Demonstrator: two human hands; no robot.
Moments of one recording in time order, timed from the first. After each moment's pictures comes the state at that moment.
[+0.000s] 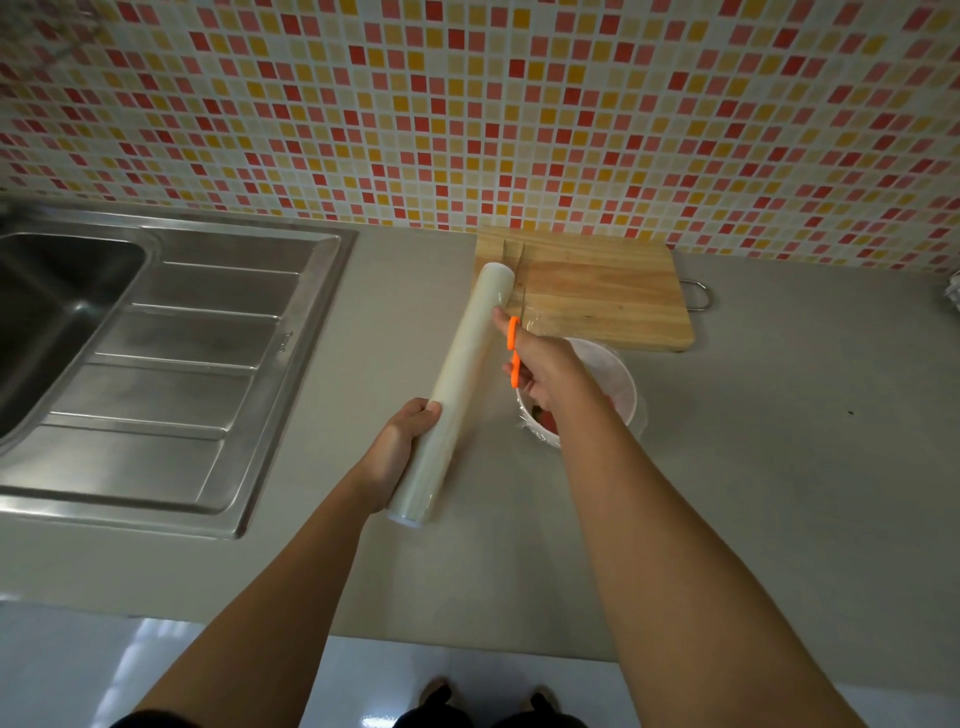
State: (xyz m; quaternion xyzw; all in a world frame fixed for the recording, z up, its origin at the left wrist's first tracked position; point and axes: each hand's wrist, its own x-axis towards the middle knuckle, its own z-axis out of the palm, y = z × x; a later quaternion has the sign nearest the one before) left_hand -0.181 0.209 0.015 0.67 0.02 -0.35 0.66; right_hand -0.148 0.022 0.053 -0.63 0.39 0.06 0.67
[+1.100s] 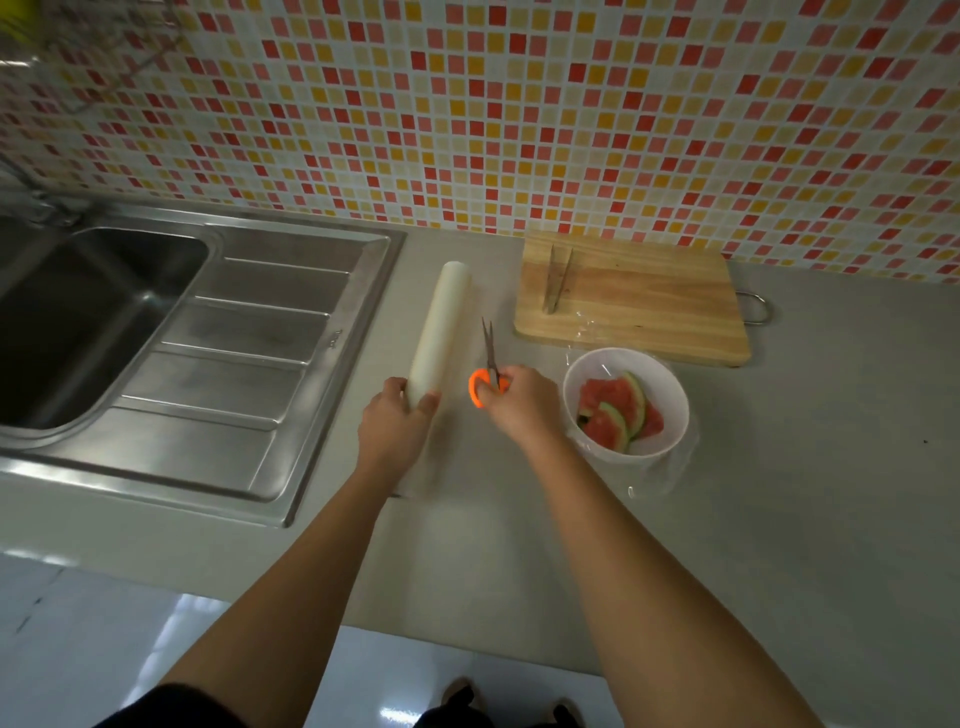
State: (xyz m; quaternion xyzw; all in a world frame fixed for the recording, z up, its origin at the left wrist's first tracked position) left_hand -0.152 0.239 0.004 0.91 0.08 -0.07 0.41; right_hand -0.165 0.089 0.033 -0.90 0.20 0.02 0.39
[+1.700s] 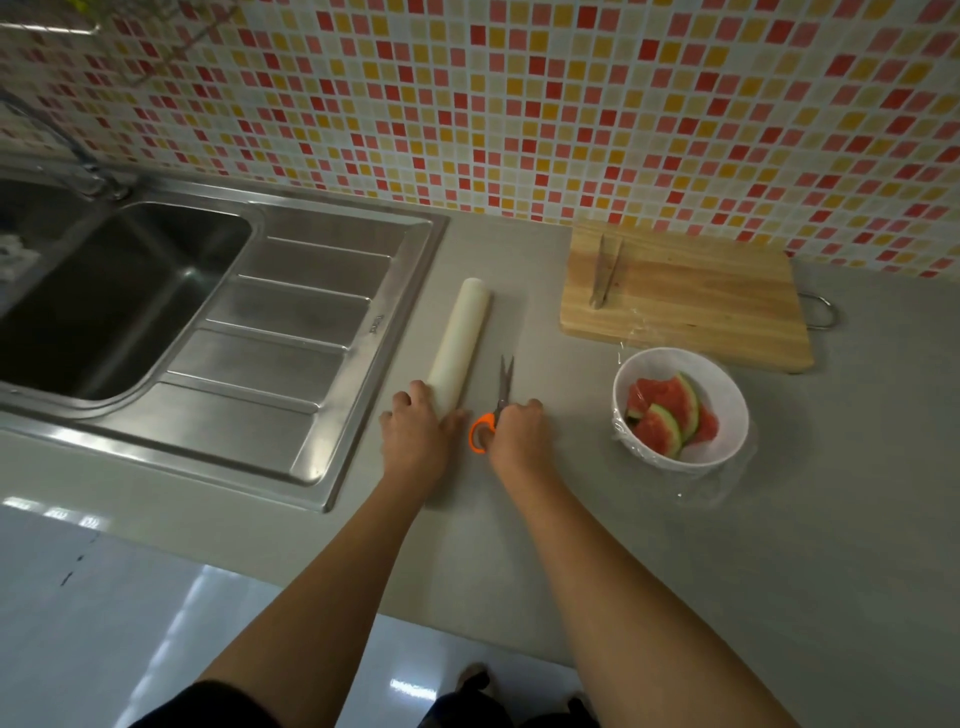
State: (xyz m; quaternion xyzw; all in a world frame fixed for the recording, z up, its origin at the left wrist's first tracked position) left_hand -0.156 0.261 -0.018 0.96 0.06 -0.05 0.27; right_hand -0.168 0.146 -0.006 -0.96 0.16 0.11 0.18
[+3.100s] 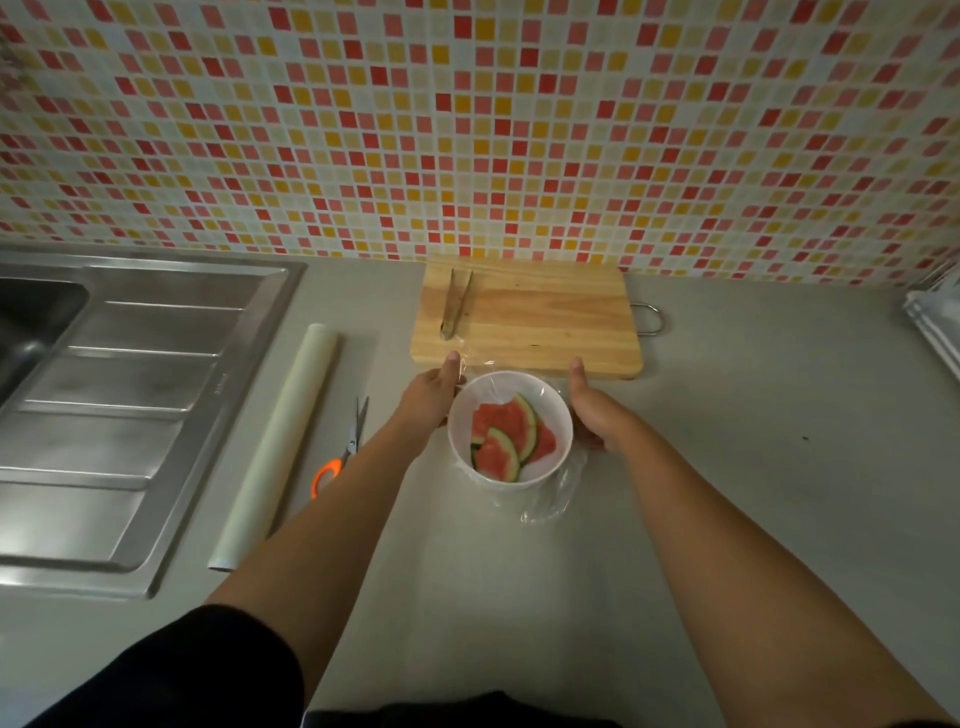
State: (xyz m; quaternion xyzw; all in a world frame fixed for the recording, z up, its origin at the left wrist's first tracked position) left_hand -0.121 0.073 0.020 0.80 0.01 -0.24 0.55; right_hand -0.183 -0.122 0.019 -0.78 0.36 0.20 0.48
